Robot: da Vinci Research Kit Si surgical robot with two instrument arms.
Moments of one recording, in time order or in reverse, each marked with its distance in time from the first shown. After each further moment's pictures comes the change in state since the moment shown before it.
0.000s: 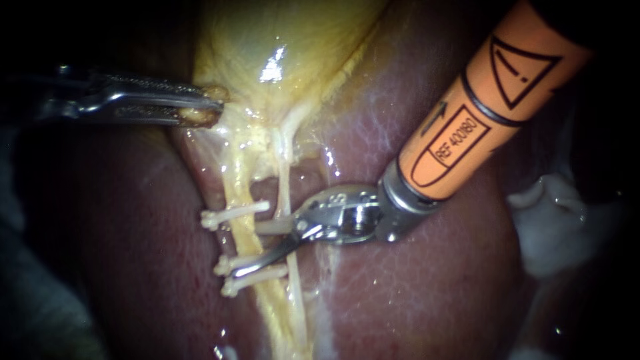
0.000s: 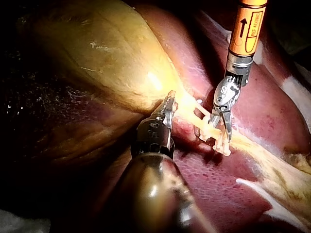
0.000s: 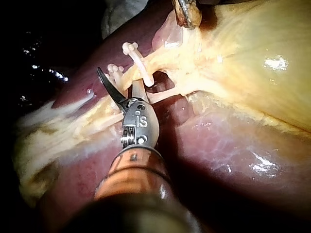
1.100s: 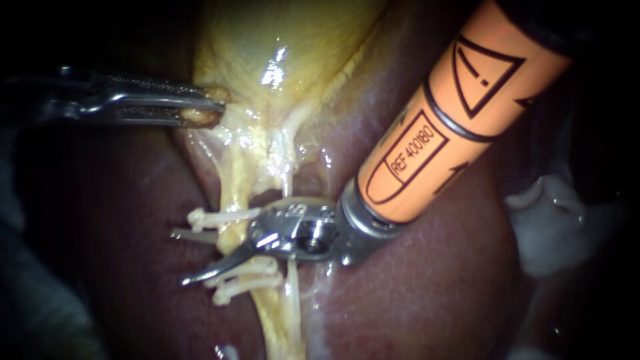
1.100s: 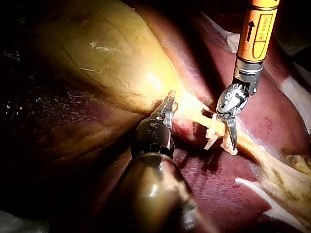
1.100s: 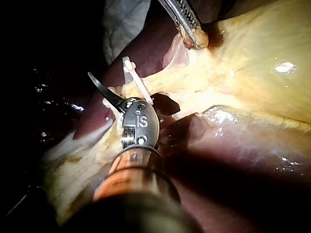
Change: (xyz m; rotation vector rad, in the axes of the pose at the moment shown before) right arm 0.004 -0.003 0.002 0.049 0.095 0.088; left arm 0.000 0.000 0.000 0.002 0.000 -0.001
